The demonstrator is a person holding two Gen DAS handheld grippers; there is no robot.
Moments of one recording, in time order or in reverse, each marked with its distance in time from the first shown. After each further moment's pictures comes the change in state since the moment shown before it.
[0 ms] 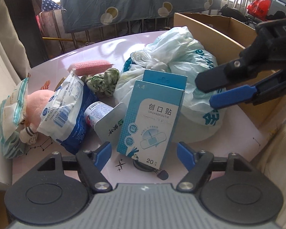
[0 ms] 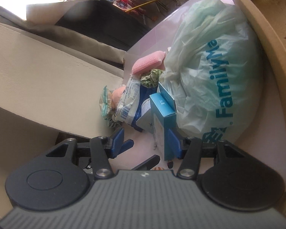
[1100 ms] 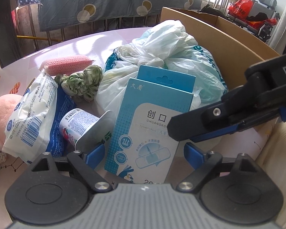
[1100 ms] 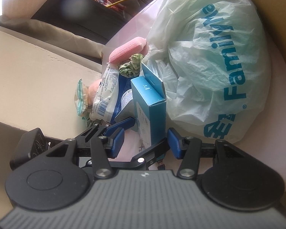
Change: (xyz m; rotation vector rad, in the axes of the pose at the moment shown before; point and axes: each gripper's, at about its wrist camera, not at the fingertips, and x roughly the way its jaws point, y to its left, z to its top) left arm 0.051 0.022 0.010 0.021 0.003 -0.167; right arm 0.058 -0.001 -0.012 0.050 -0.003 -0.097
